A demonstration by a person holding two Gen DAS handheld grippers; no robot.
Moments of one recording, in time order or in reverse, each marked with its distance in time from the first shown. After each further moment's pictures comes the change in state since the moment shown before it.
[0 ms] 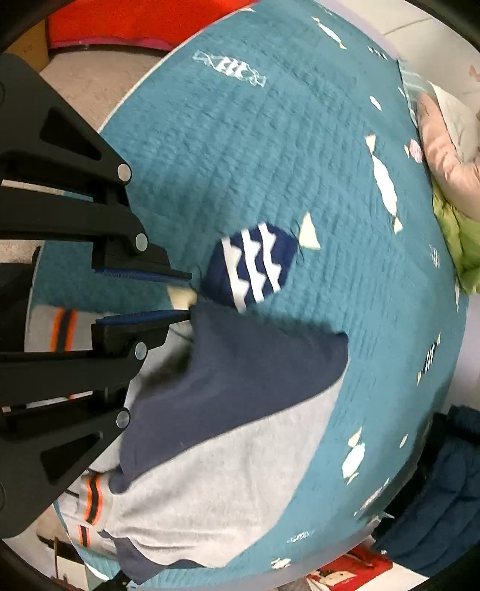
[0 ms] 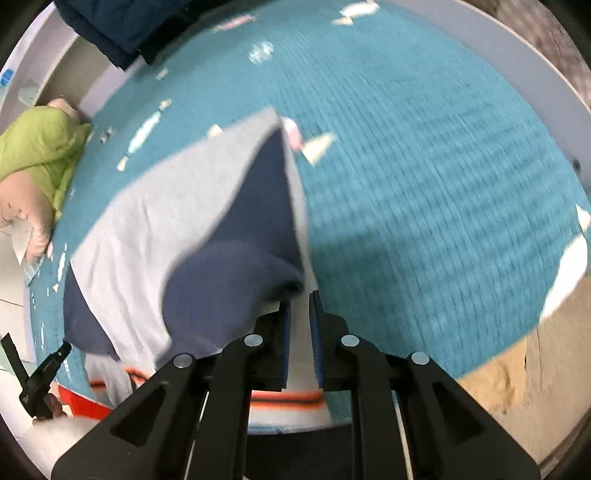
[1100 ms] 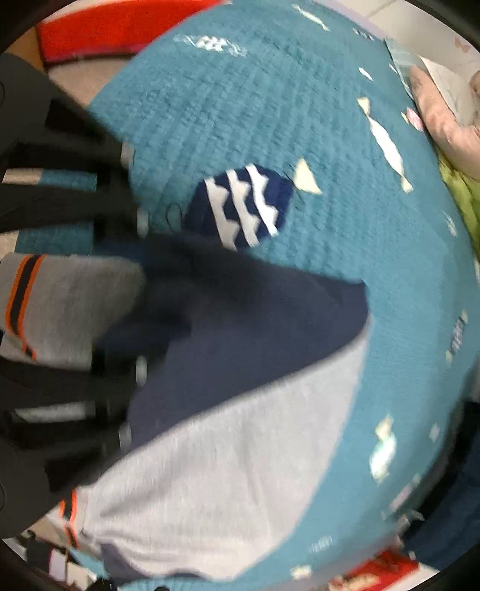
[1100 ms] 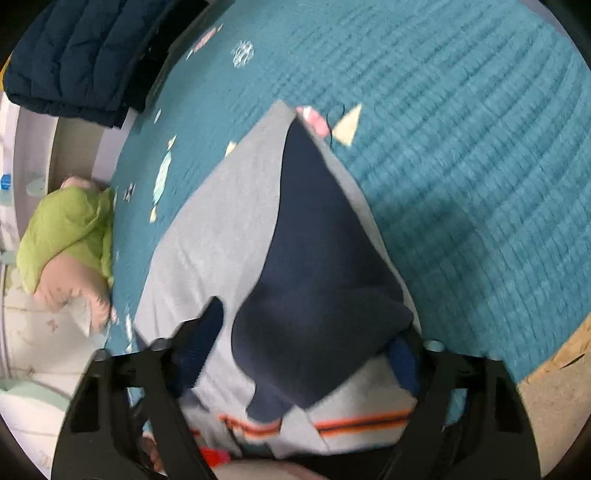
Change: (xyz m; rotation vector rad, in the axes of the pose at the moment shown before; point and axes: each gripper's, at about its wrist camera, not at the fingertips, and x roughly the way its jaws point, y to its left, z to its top) left arm 0.045 -0.048 0.023 0.050 0.111 0.036; right arm 0.040 0.022 0.034 0.286 0.038 0.232
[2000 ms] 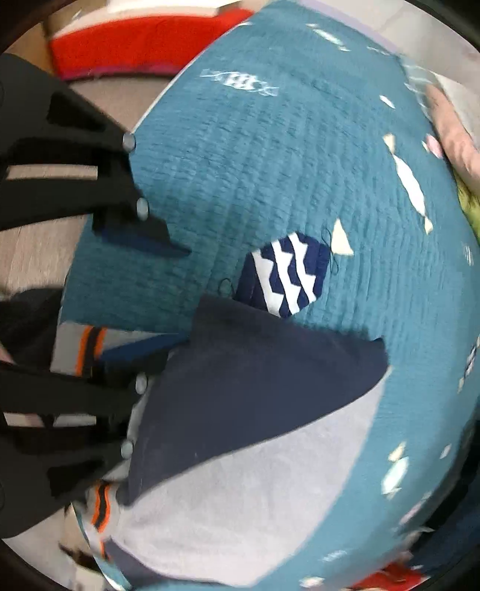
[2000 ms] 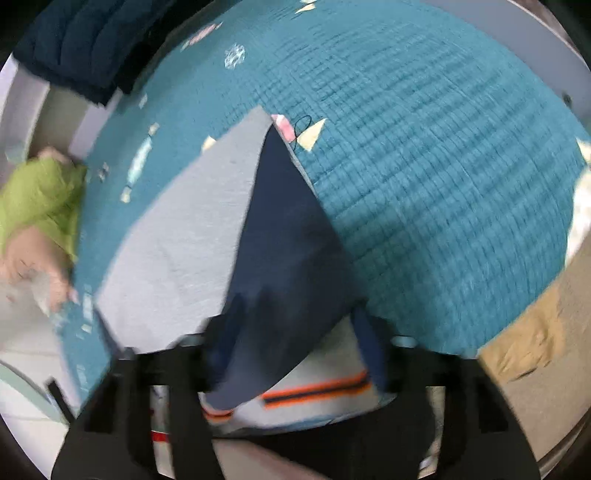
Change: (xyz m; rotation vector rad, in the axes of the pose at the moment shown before) left arm -0.040 0.043 -0.027 -0.038 0.060 -0.005; right arm -0.044 -0.019 -0.028 -0.070 0.012 -0.092
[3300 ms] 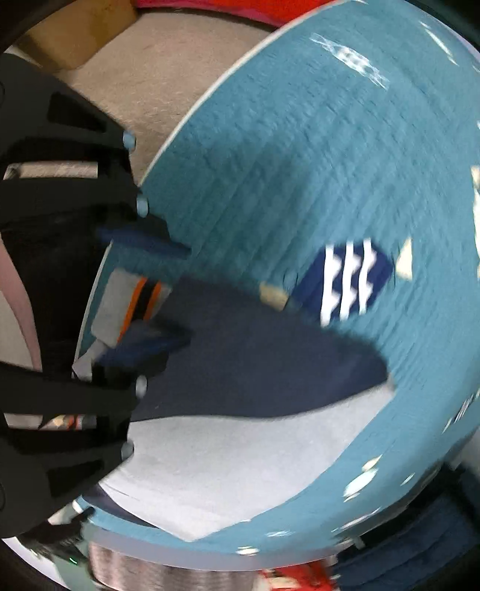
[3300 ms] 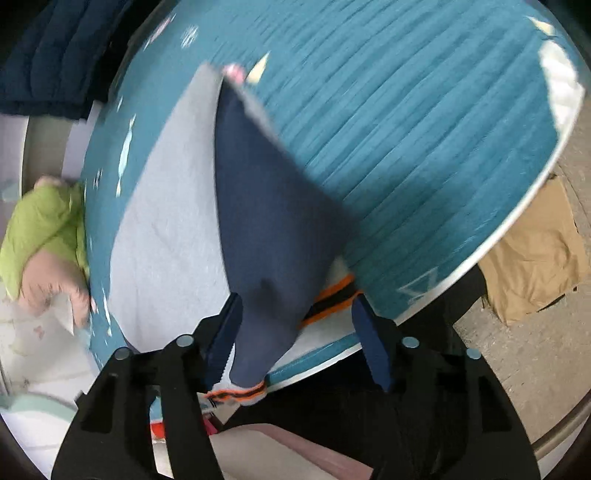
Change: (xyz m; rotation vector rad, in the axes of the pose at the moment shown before) left arm -0.001 0.018 -0.016 -0.306 0.117 -0.191; right arm 0.005 -0.059 -0.033 0.213 0.087 0.063
